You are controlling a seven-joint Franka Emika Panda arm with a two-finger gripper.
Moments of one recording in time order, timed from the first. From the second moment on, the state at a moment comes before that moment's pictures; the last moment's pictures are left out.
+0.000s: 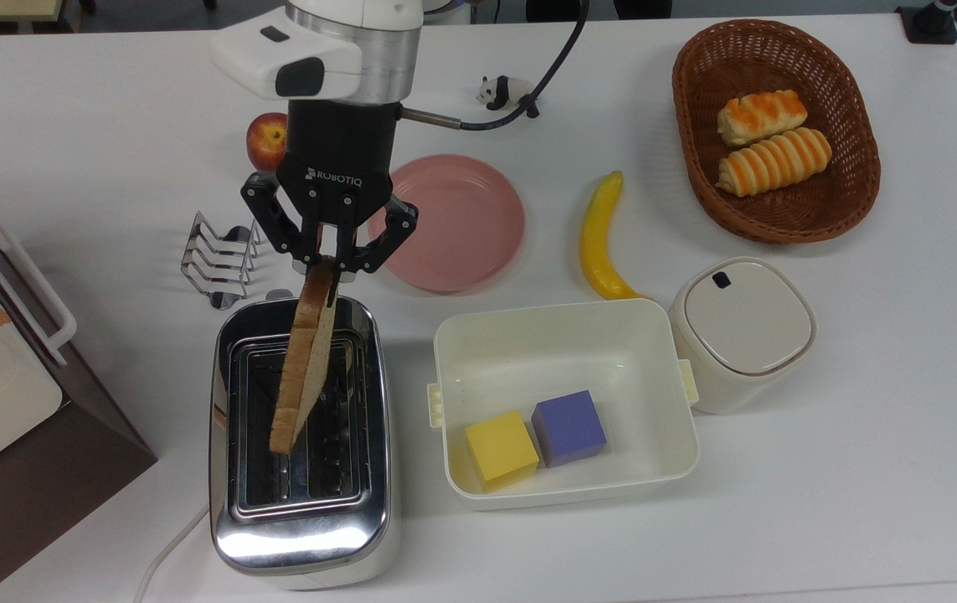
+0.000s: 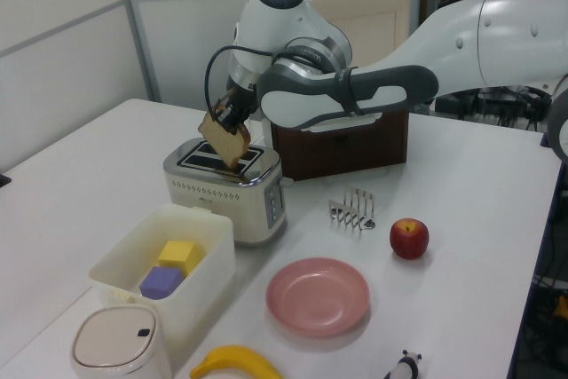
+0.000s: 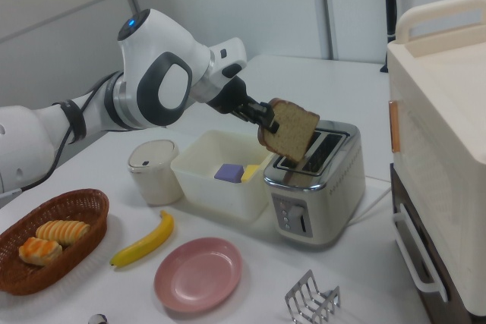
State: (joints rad) arm 0.06 0.35 -0.05 -1.43 -0.27 2.34 0.24
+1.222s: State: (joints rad) arm 0.07 0.36 -0.05 -1.46 -0.28 2.34 0.24
